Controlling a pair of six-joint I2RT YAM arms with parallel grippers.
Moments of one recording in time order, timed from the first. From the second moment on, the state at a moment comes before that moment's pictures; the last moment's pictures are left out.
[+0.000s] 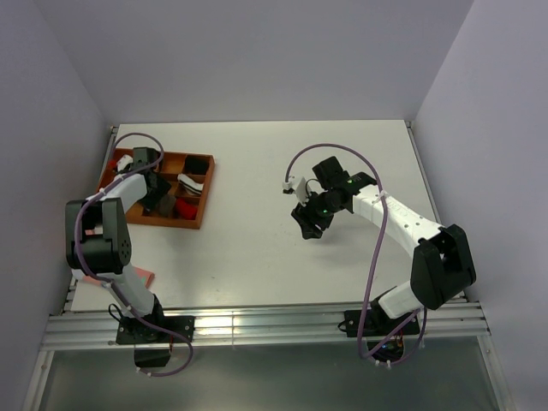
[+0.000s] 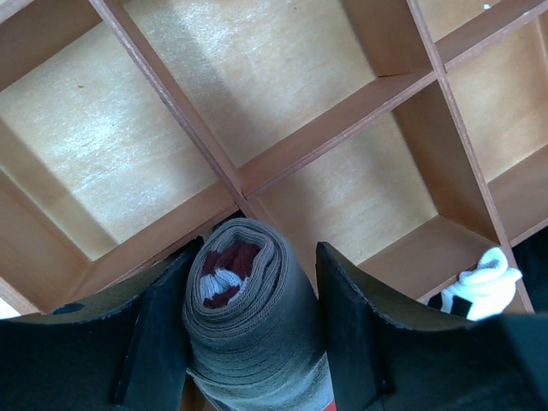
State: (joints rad) left arm 0.05 1.76 1.12 -0.40 -0.30 -0.83; right arm 0.48 1.46 1.09 -0.80 -0.43 -0.49
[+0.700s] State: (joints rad) left arm 0.05 1.67 1.07 -0.42 -0.27 -0.75; right arm 0.48 1.49 1.10 -0.81 -0.44 -0.51
